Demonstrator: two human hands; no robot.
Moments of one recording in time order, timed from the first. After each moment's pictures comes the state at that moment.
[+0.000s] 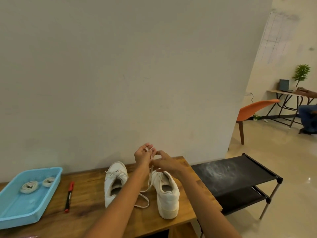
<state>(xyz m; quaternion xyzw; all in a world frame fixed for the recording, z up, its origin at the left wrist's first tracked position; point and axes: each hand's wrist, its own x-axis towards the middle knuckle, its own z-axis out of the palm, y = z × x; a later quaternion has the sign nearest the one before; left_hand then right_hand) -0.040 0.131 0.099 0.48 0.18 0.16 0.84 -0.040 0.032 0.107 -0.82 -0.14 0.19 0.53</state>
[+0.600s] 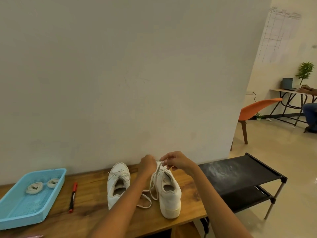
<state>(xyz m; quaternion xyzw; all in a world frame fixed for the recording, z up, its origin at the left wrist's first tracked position) -0.051 0.133 0.087 0.91 0.14 0.05 0.40 -0.026 -0.010 0.112 -0.84 -0.16 0.15 0.50</state>
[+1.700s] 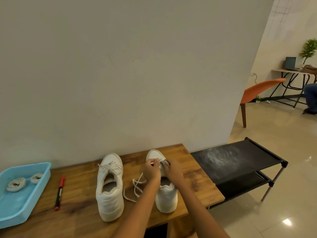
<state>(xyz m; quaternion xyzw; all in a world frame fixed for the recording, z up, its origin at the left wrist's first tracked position) -0.022 0.081 0.007 0.74 0.27 0.17 0.60 0.006 0.004 -0.017 -0.92 -0.08 -0.04 0.37</state>
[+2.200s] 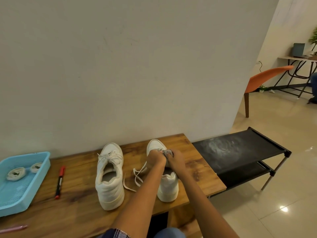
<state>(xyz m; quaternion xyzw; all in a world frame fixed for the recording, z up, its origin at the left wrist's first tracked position) -0.002 0.070 0.010 0.78 0.37 0.03 0.49 0.015 -0.003 -0.028 -0.87 -0.08 -0.05 0.49</state>
